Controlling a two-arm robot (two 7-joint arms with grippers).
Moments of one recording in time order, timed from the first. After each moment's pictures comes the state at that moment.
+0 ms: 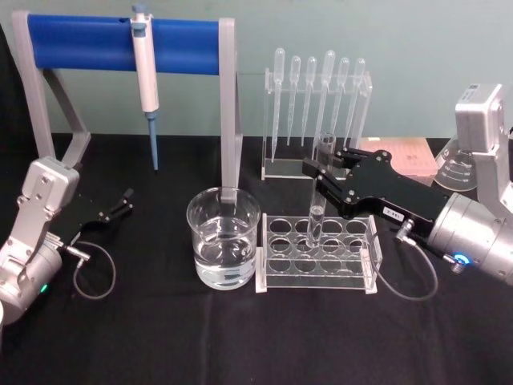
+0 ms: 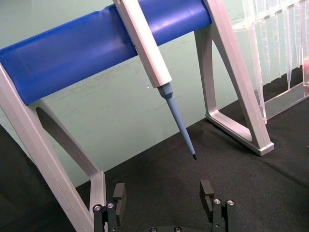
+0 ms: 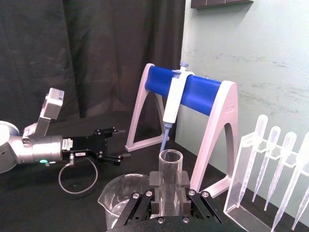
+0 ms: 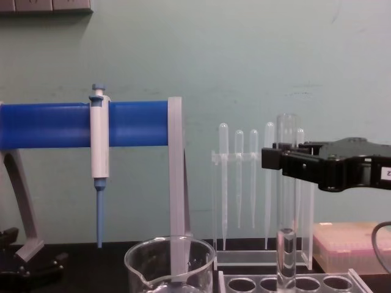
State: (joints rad) left arm -0.20 0.60 0.45 -1.41 -0.25 -0.12 0.03; right arm 0.25 0.62 -0.42 -1.74 0.56 0.06 0.49
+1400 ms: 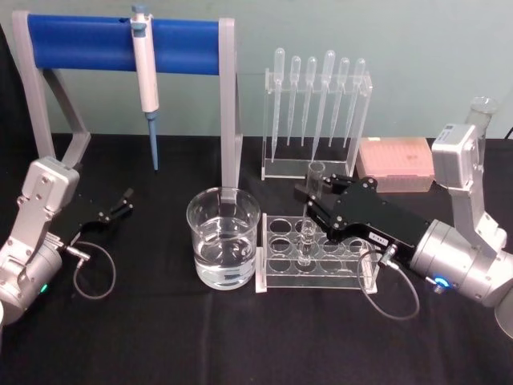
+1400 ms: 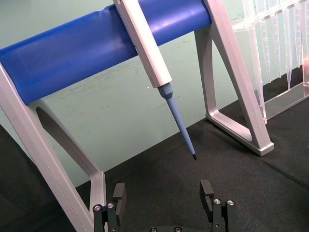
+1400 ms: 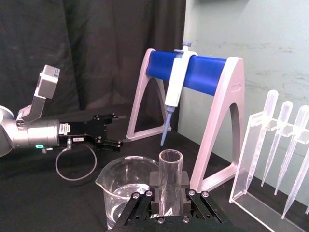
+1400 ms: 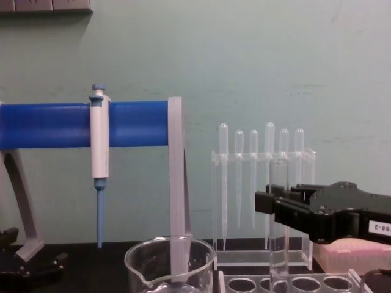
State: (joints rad) left arm -0.20 0.60 0.45 -1.41 -0.25 -0.12 0.03; right arm 0.23 0.54 -0.43 -1.61 0.49 -0.03 0.54
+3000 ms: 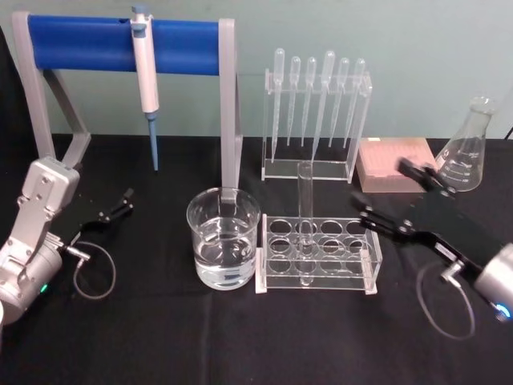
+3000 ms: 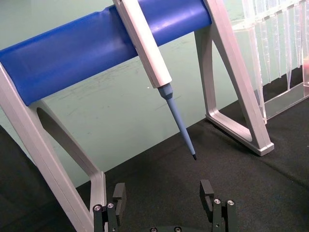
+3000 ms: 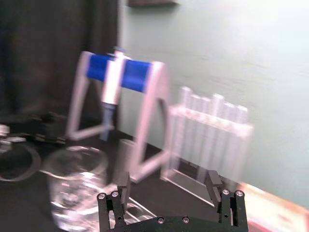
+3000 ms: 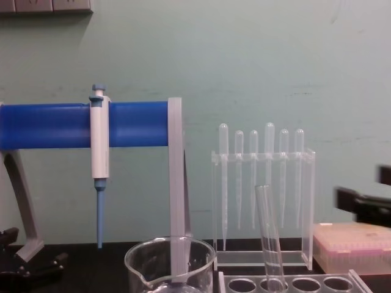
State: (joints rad) left arm -0.20 0.60 0.45 -1.41 -0.25 -0.12 0.03; right arm -0.04 0.60 -0.23 -1.81 0.43 -0.07 0.33
